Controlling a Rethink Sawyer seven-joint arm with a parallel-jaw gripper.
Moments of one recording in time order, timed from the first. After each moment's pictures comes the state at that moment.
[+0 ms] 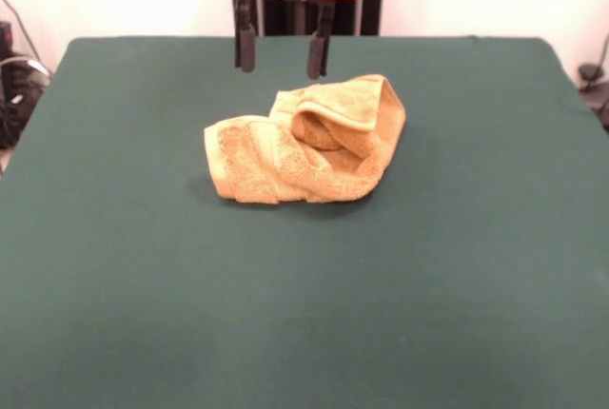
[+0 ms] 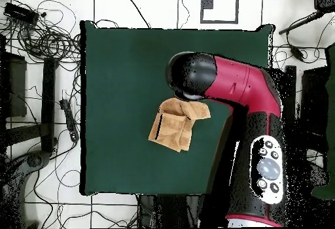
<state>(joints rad) -0.16 -0.63 -0.10 1.28 0.01 0.87 1.57</state>
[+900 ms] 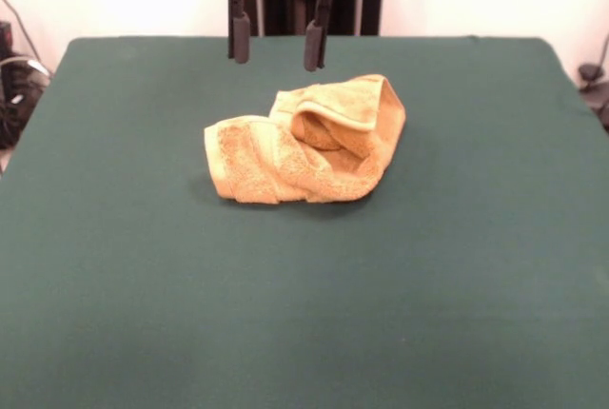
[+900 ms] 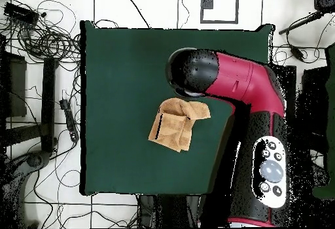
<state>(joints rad) -0.16 -0.64 -0.10 1.26 0.01 0.87 1.57</state>
